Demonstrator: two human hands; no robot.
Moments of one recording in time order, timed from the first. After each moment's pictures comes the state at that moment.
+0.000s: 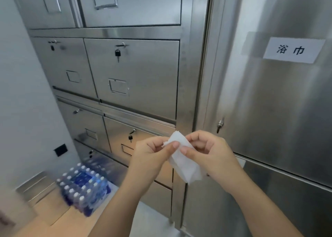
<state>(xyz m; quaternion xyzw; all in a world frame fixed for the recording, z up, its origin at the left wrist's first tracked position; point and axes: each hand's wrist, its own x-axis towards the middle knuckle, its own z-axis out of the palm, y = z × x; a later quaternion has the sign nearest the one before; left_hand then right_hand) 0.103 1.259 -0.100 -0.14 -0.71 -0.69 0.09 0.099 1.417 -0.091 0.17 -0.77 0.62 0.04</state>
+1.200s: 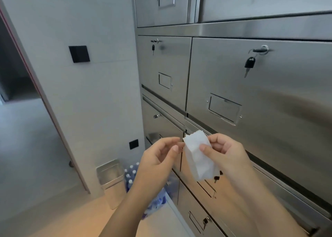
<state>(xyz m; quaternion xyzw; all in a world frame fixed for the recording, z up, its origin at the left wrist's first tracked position) -0.059 0.995 -0.124 0.05 -0.74 -0.62 0.27 -0.148 1.142 -0.109 0.24 -0.72 0.65 -0.08</state>
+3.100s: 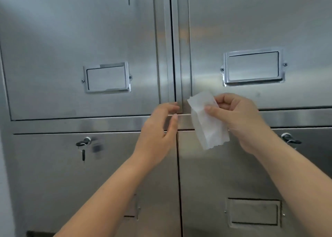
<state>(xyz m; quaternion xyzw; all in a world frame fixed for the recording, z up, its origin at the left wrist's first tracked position) -0.429 0.791 0.078 -0.46 -0.67 -0.45 0.37 -0.348 0.951 0.108 0.09 -0.72 0.55 0.41</state>
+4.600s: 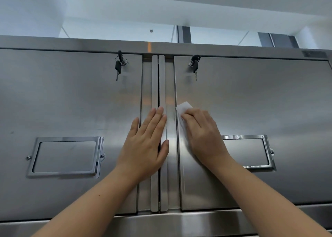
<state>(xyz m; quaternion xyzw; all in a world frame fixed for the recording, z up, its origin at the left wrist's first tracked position) -0.522 0.832 0.215 -0.41 -0.63 -0.14 0.65 -0.444 0.983 0.237 0.12 -0.63 -0.20 0.74</state>
